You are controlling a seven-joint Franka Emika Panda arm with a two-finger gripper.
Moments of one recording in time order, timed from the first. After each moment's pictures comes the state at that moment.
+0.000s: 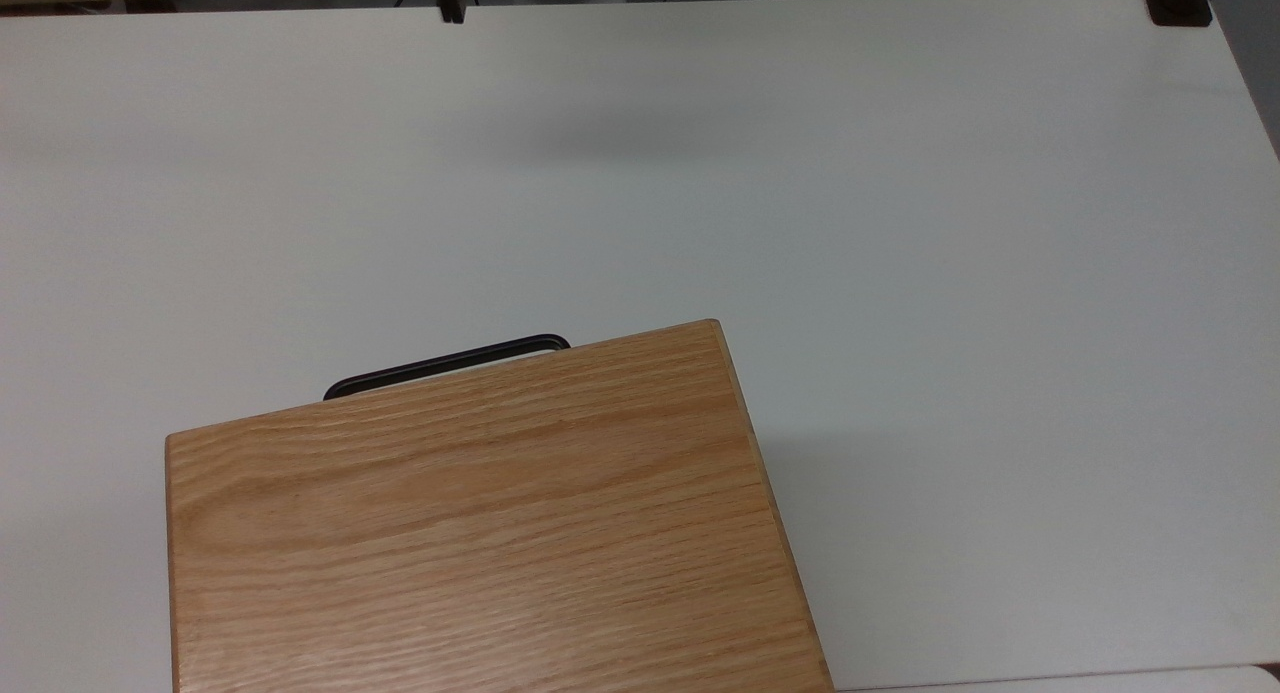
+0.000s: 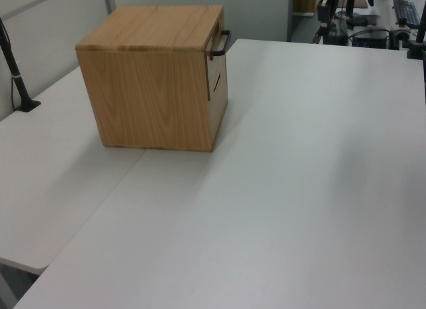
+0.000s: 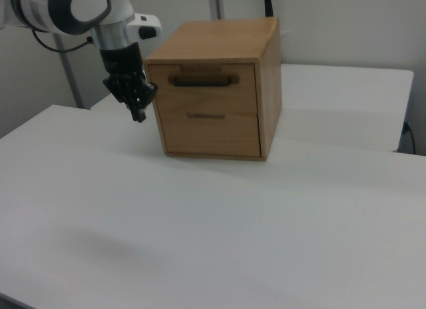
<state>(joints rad) 0.01 -0.07 -0.08 -1.67 0.03 1.67 -0.06</state>
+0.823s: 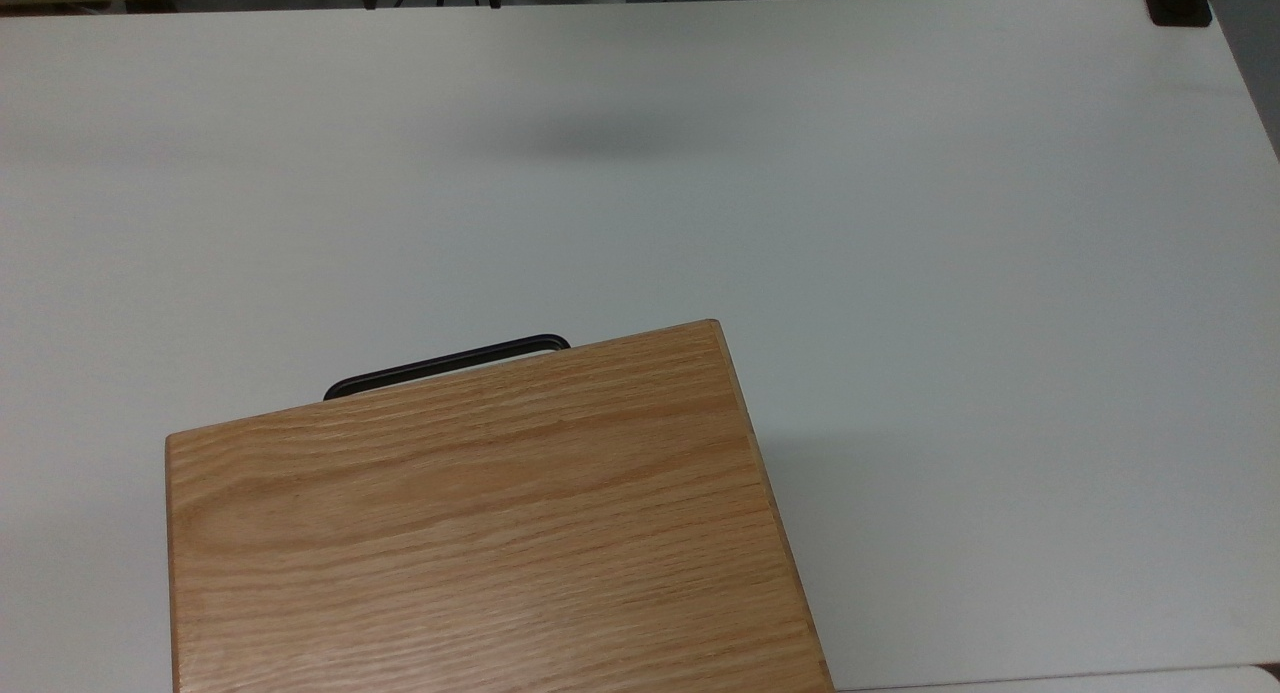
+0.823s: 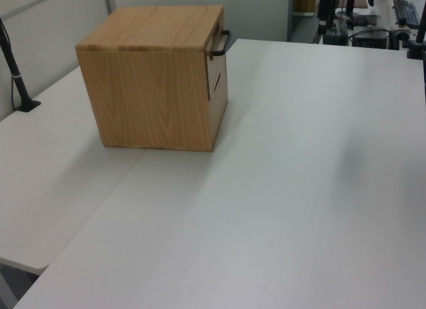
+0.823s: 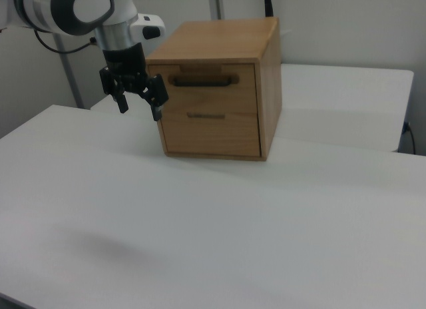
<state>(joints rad) -0.01 -0.06 -0.08 -1.67 0.03 1.68 -0.11</state>
